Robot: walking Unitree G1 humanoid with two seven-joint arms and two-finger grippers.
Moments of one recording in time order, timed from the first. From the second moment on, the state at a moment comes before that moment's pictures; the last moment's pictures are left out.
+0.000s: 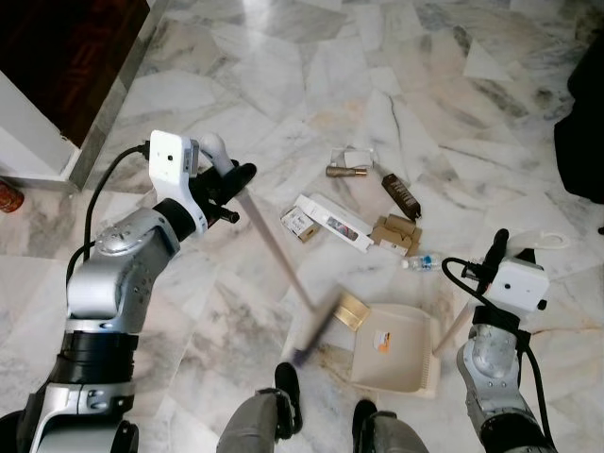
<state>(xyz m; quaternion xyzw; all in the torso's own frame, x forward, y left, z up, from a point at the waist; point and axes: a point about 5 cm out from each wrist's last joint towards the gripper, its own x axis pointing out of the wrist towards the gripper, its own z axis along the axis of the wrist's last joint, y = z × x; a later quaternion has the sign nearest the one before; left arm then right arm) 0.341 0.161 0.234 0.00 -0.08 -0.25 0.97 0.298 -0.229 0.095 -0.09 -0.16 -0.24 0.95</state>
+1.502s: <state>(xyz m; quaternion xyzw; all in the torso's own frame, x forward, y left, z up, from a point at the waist) 0.360 0.112 0.204 -0.10 -0.04 -0.35 0.93 0.301 -0.232 0.101 -0.07 -0.16 -0.23 0.96</state>
